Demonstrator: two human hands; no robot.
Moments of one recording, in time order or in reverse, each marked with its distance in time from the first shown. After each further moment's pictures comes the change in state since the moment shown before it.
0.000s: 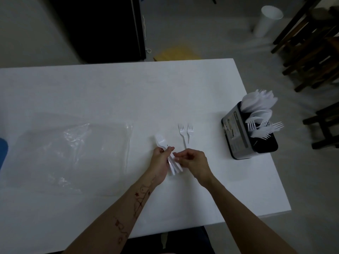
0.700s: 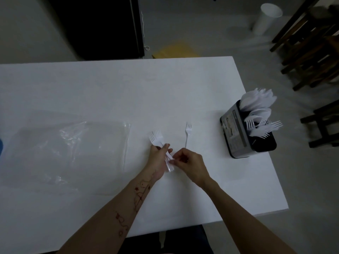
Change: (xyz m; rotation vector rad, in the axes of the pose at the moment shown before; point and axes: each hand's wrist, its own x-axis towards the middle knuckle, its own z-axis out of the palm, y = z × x) left_hand 0.014 0.000 0.001 -0.024 0.060 0.014; right_hand 0.000 0.013 0.002 -0.391 -0.018 -0.187
